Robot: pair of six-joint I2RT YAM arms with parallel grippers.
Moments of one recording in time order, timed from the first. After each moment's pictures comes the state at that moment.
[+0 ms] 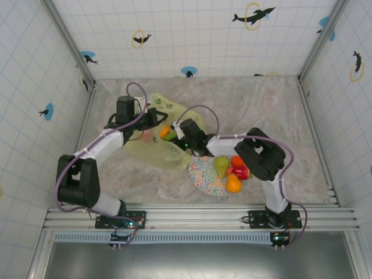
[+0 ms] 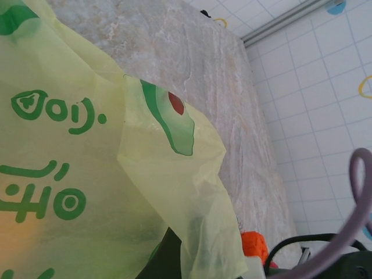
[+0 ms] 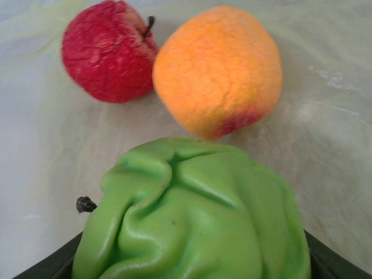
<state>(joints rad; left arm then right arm) -0.22 1.49 0.93 -0.01 0.72 -0.58 0.87 2.04 1.17 0.21 -0.17 0.29</state>
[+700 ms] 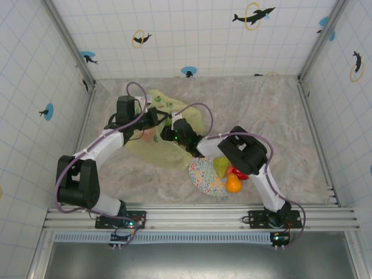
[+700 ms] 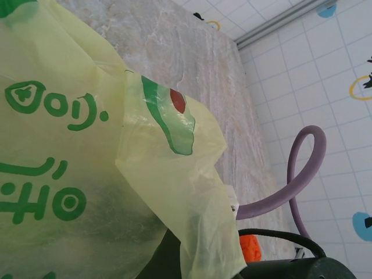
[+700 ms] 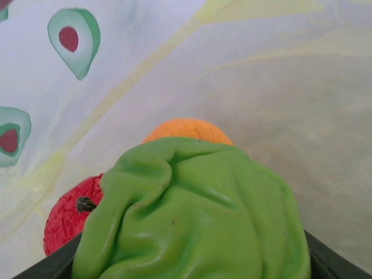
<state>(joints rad) -0.23 1.48 0.92 0.01 0.73 -0.60 0.89 2.25 1.31 0.60 0.07 0.54</state>
